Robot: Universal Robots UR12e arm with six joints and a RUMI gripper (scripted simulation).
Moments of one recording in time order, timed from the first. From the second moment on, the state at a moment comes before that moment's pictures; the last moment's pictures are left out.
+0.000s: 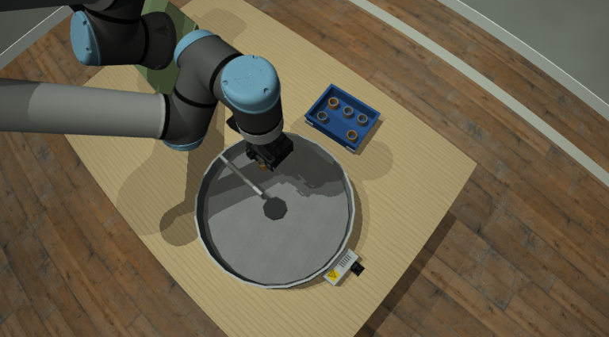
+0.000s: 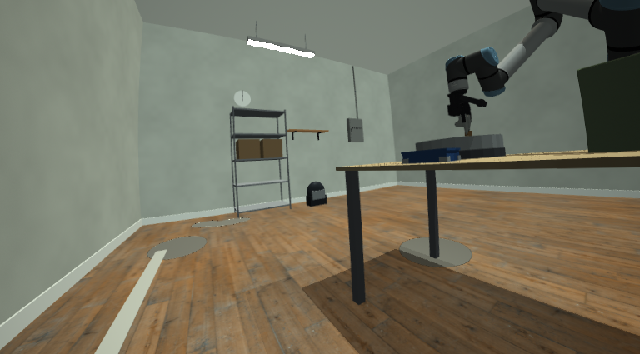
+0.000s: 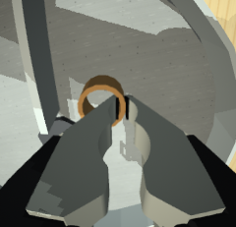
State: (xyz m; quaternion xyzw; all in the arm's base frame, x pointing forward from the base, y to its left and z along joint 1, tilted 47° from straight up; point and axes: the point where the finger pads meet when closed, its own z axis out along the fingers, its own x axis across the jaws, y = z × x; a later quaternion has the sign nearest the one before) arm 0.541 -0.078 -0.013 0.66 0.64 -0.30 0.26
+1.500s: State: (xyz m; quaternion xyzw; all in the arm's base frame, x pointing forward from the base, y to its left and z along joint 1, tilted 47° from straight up) arm 0.540 -0.085 -0.020 0.66 0.64 -0.30 0.26
